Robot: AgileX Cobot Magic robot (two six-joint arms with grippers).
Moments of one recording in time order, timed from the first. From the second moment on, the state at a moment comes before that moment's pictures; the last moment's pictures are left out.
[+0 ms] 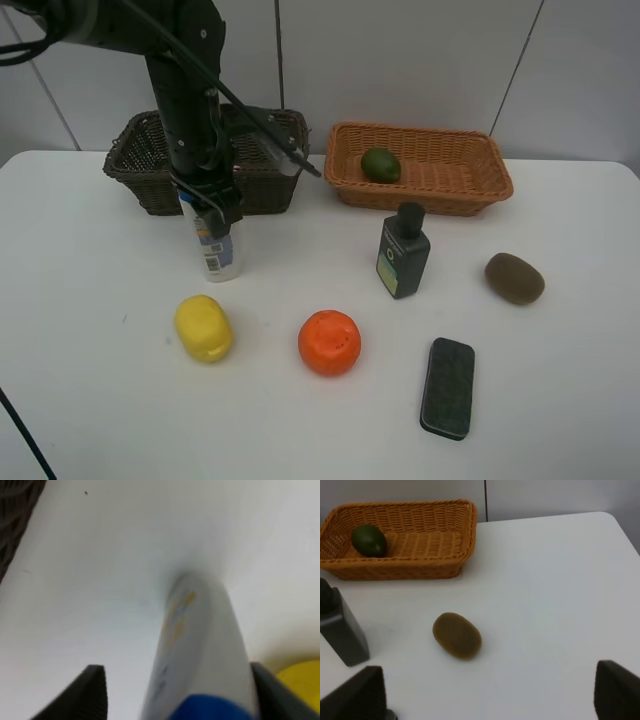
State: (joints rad) left arm -0.50 2.04 -1.49 0.11 1.00 0.43; right arm -0.02 0.00 -0.52 -0.06 1.07 0.05
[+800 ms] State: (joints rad) left arm -0.49 2.00 -1.80 -0.01 1.11 0.34; right arm -0.02 0.00 -0.52 -0.06 1.07 0.05
